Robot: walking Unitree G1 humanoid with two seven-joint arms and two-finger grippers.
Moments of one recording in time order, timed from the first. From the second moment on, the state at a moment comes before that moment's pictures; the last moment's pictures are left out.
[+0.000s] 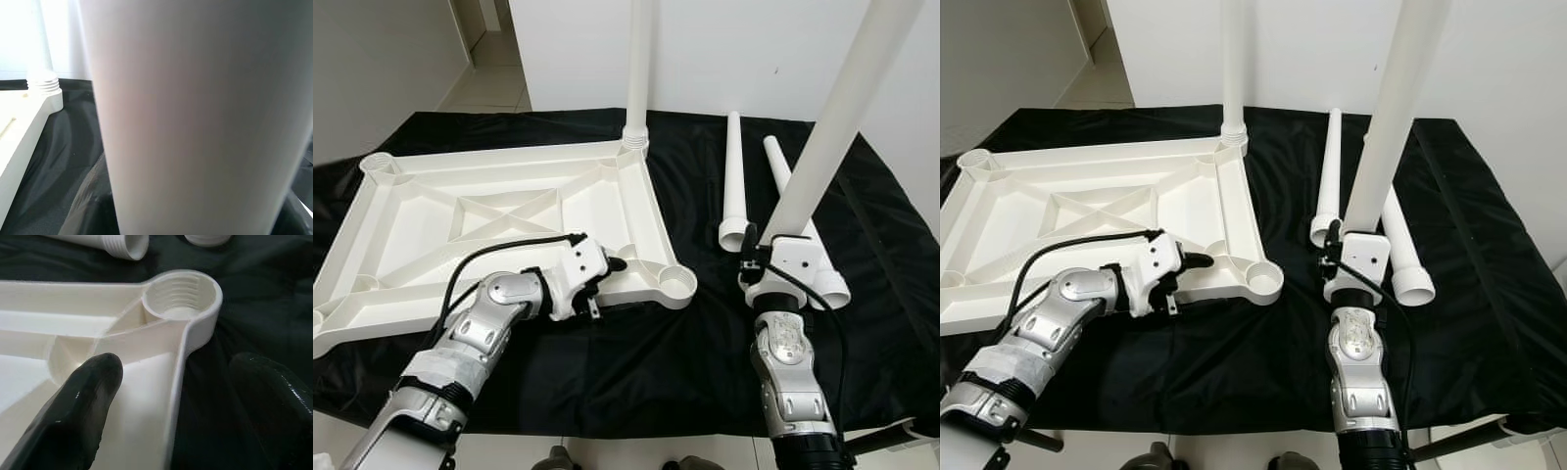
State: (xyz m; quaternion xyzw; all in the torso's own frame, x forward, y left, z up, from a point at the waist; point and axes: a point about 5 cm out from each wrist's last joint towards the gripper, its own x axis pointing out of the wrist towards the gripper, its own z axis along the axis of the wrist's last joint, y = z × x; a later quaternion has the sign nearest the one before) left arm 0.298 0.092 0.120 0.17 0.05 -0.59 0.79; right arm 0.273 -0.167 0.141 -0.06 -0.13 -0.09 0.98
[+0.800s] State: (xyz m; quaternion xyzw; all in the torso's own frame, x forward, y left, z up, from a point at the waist) left arm 0.269 0.060 0.114 0.19 0.06 -0.65 0.73; right arm 0.272 -0.167 0.140 -0.06 -0.13 -0.10 0.98
